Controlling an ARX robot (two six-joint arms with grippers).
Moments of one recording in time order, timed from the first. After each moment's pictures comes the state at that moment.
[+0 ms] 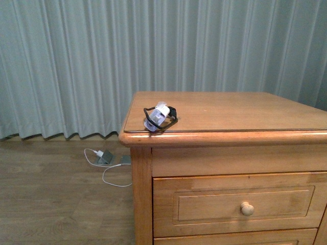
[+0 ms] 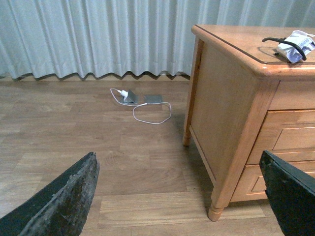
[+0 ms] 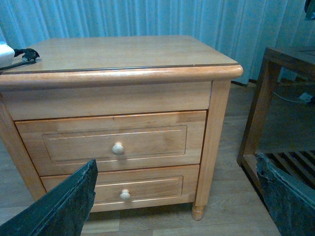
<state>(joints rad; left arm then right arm) 0.00 0.00 0.02 0.00 0.00 0.00 0.00 0.00 0.01 0.00 0.00 0.00</state>
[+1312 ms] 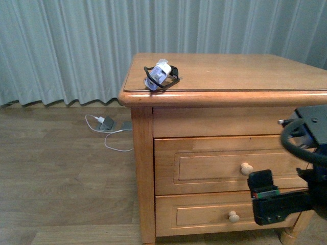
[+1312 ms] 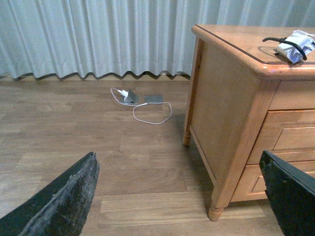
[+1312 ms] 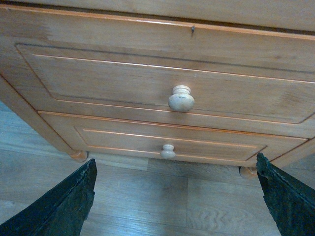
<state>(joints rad) 0.00 0.00 0.02 0.00 0.00 0.00 0.26 1.73 0.56 0.68 0.07 -0.01</state>
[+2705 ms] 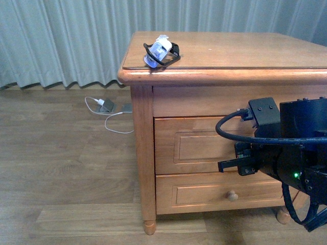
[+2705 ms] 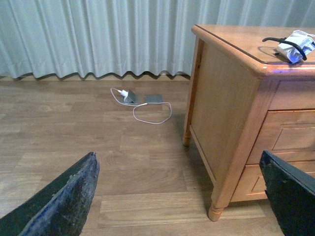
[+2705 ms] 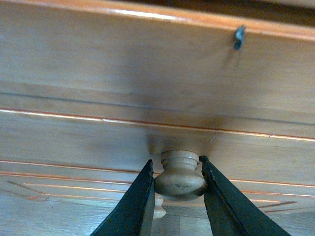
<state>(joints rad) 0.00 0.00 0.02 0.00 0.00 0.00 0.24 2.18 0.92 0.79 0.10 -0.06</state>
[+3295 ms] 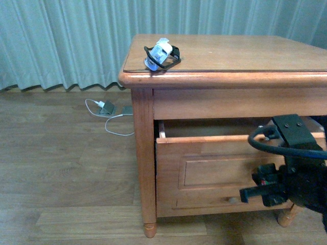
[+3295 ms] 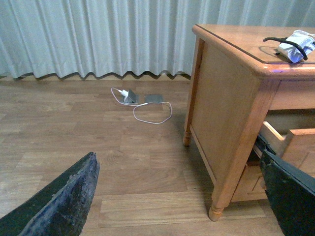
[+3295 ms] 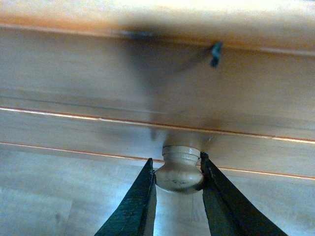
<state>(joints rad) 0.00 0.00 0.02 0.00 0.00 0.00 0.20 1.95 0.67 0.65 -0.03 -0.02</state>
